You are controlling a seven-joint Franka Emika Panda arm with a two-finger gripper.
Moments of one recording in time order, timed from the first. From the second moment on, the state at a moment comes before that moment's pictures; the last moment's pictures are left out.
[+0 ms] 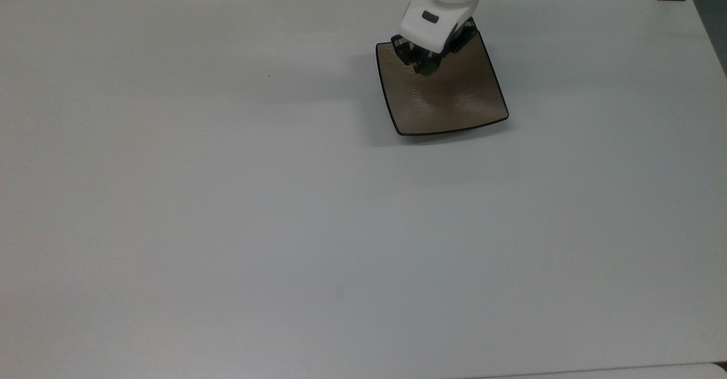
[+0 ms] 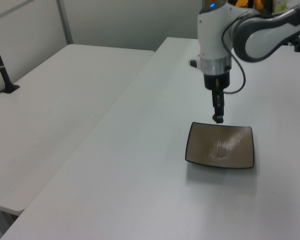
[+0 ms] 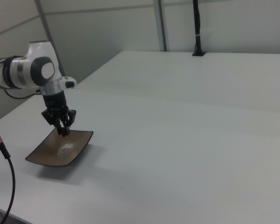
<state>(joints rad) 0.35 0.19 0.10 -1.82 0.00 1.90 0.08</state>
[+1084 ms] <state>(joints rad) 0.40 0.32 0.10 -1.84 0.00 2.02 0.14</state>
